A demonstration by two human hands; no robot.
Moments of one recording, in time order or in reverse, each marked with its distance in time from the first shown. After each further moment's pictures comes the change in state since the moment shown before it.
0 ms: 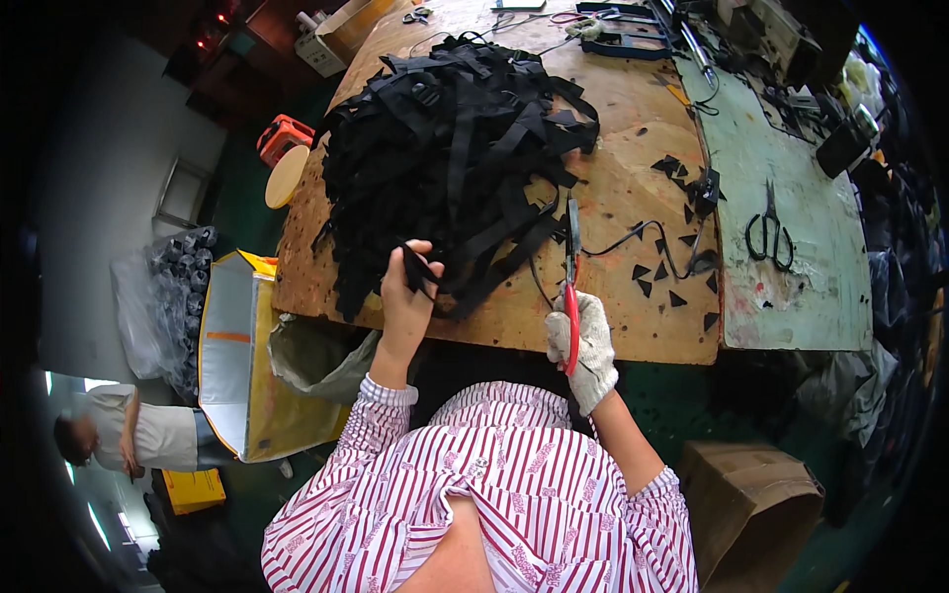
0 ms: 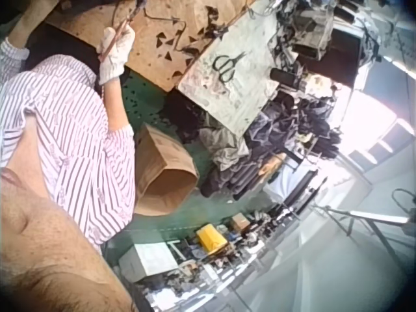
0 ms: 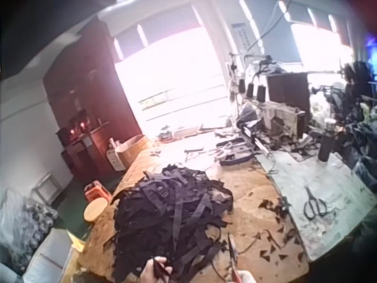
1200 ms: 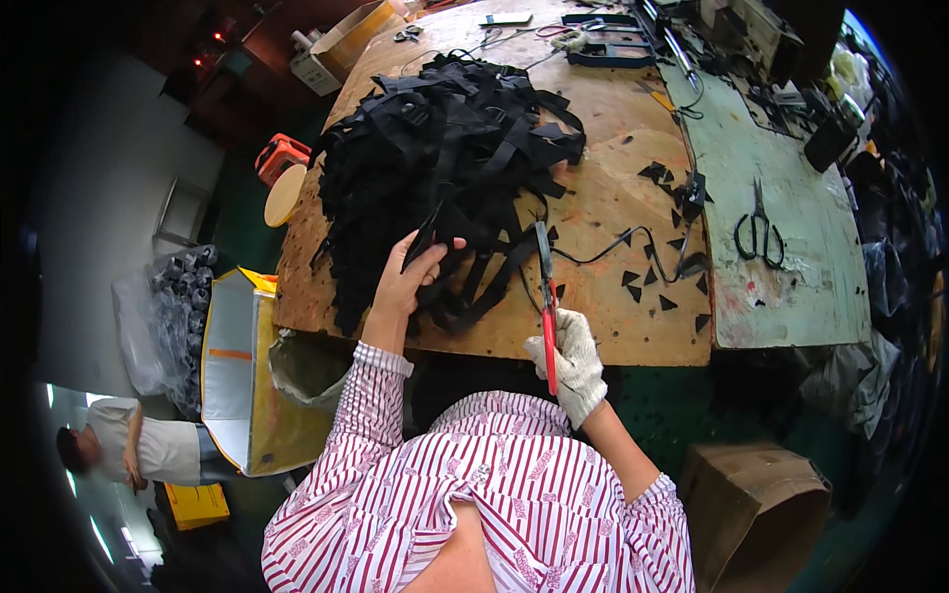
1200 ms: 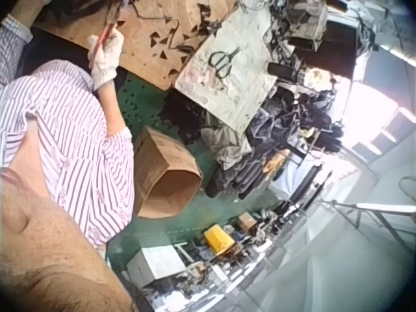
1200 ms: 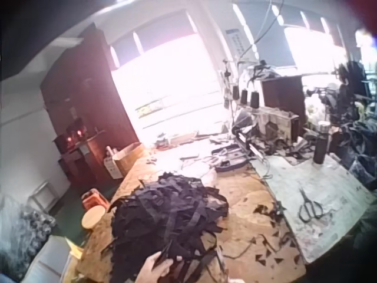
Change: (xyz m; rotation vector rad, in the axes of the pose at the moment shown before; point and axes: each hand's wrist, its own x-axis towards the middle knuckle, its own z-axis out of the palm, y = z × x) left_hand 0.057 -0.013 0.003 -0.571 -0.325 -0.391; right_hand -0.015 0.002 -0.001 -0.094 -0.089 -0.083
